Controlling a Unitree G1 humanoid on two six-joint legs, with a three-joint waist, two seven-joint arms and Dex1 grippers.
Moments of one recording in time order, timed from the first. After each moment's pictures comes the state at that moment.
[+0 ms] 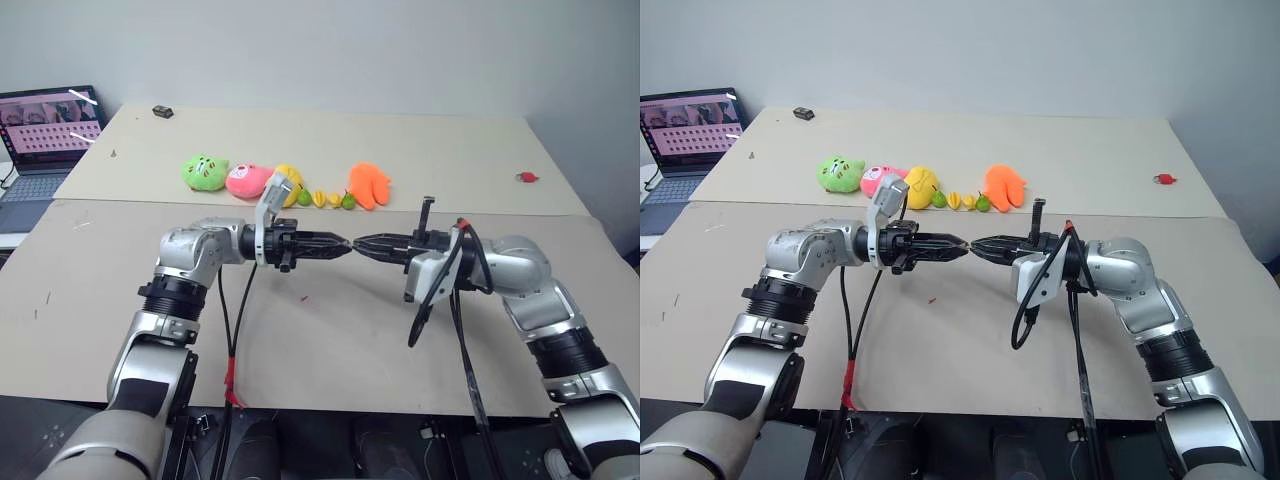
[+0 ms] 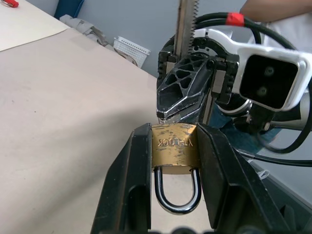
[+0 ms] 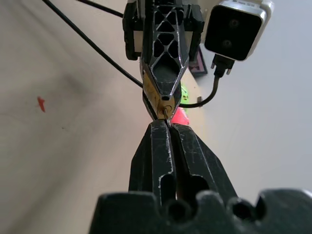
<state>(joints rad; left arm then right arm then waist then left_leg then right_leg) -0.88 0.39 -0.10 0.38 -0.55 0.81 -1.37 -0.58 -0.71 0.22 0.03 0.07 -0.46 0.94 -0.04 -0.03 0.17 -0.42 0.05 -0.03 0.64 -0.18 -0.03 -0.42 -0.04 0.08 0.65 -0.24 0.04</state>
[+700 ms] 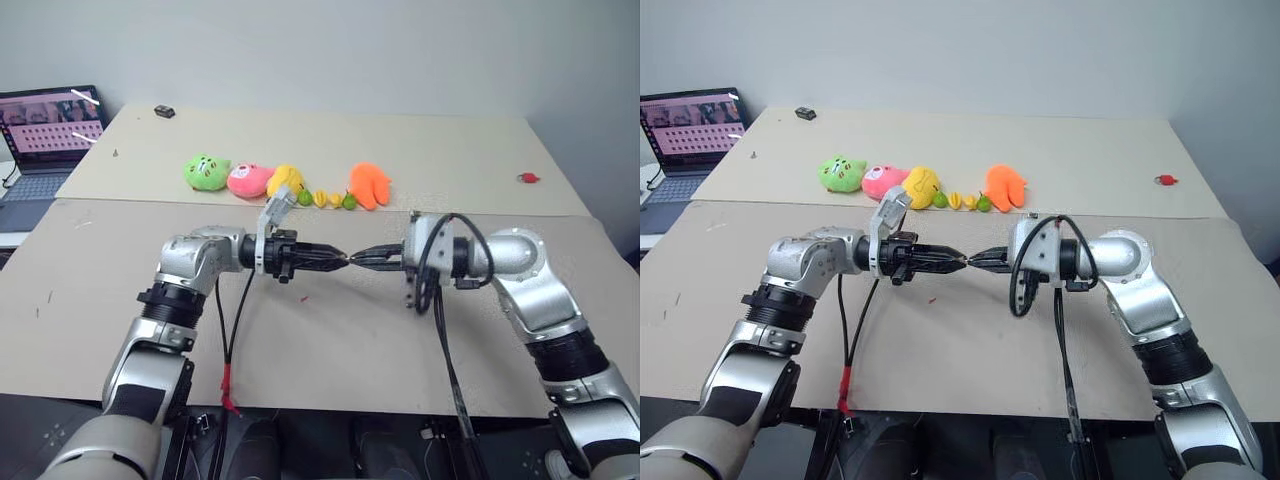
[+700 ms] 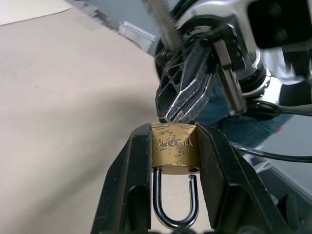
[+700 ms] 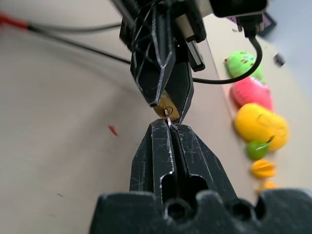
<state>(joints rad) -0.84 0.41 -0.13 0.36 -0.53 0.81 -1.34 -0.59 -0.66 0.24 0.00 0.06 -0.26 1.02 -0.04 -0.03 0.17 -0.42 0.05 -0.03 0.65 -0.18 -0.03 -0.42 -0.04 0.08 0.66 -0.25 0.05</state>
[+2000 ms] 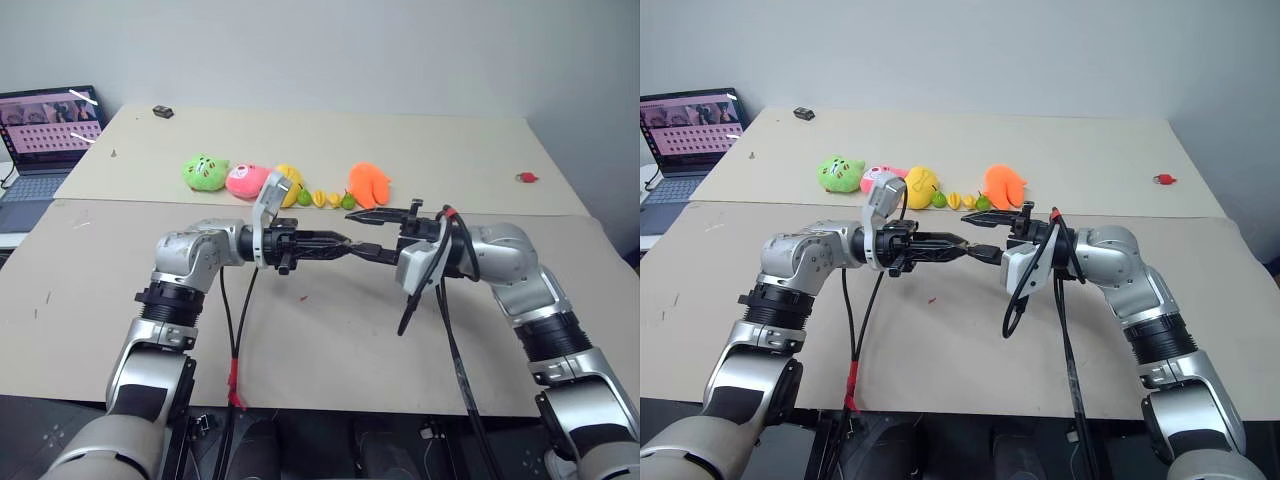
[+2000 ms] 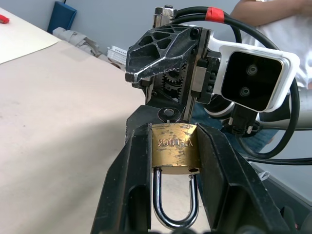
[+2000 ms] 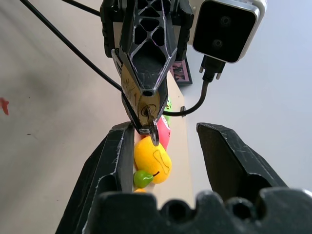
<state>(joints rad) -0.84 0.39 -0.09 0.31 -0.58 0.82 -1.36 -0.65 -0.65 0.22 0.15 -0.12 -0.73 0.80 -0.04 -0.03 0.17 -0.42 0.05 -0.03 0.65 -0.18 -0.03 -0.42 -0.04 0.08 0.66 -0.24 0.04</state>
